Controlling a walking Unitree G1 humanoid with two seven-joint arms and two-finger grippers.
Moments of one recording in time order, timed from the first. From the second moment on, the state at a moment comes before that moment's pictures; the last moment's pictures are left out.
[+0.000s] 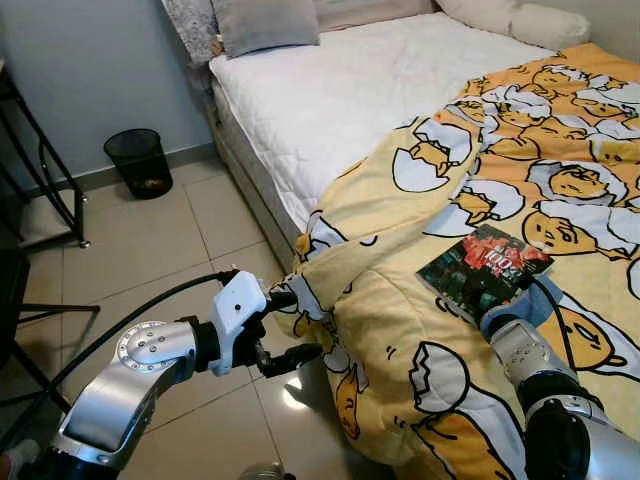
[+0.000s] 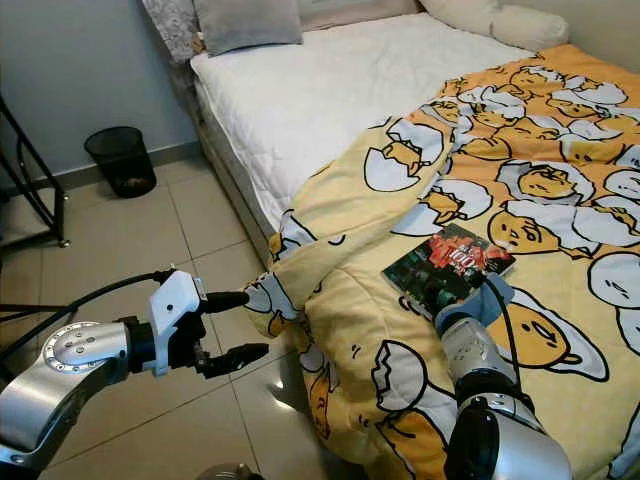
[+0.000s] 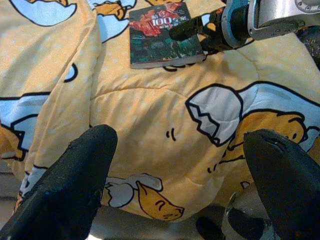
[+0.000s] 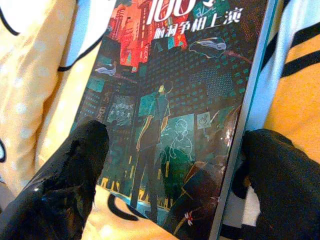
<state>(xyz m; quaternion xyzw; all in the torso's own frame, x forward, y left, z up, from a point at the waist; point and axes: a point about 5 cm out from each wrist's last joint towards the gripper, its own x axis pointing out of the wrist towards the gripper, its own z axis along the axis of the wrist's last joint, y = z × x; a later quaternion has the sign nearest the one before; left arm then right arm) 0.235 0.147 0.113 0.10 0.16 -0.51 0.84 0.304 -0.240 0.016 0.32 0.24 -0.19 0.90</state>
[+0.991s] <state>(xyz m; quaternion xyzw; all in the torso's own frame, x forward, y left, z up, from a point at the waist) 0.215 0.161 0.123 0.11 0.18 -0.50 0.84 0.302 -0.205 0.003 0.55 0.18 -0.20 0.79</state>
